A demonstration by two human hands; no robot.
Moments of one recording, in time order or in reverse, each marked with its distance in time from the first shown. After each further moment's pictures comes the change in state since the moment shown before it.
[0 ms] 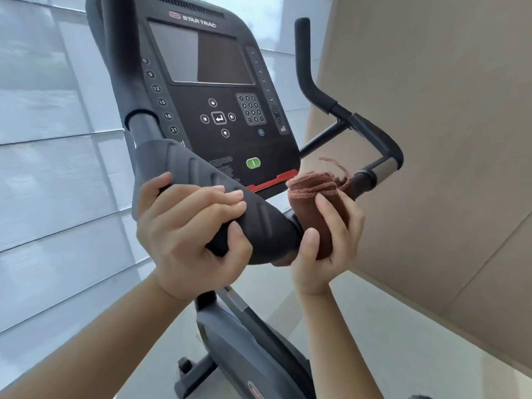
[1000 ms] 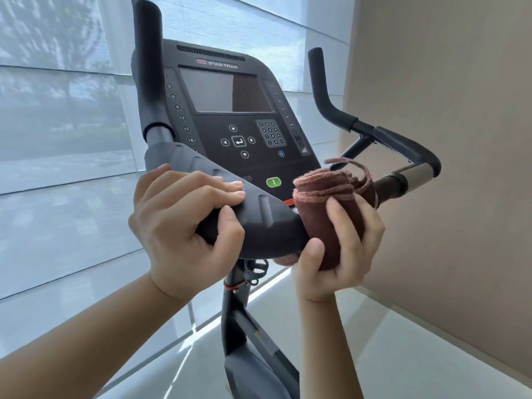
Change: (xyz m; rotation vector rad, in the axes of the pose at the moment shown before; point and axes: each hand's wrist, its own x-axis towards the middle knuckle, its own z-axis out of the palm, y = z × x) left_hand -0.001 0.003 0.000 -0.036 -0.026 0.014; right_hand -0.016 0.017 0.023 0.105 0.281 -0.193
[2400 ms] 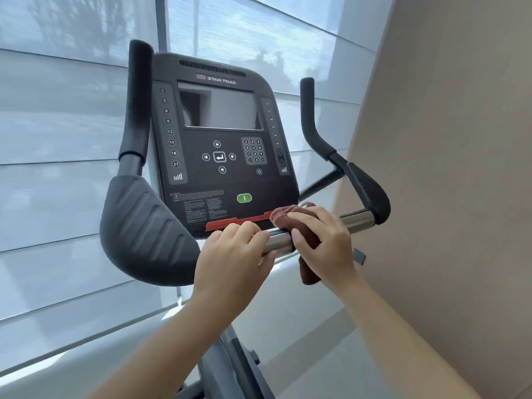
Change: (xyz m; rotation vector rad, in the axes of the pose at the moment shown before) left_hand 0.029 0.106 0.088 0.457 -0.720 -0.365; right_hand 0.119 0.114 -0.056 -0.094 -1.103 0.221
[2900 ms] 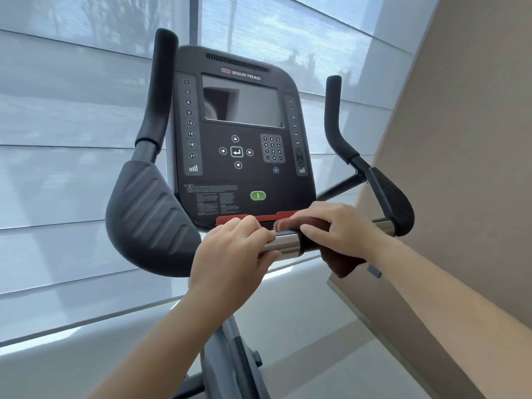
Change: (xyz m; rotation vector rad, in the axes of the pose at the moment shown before) left_hand 0.000 0.001 0.004 -0.019 0.052 -0.075; right_hand 0.058 0.017 -0.028 0.038 -0.708 -0.142
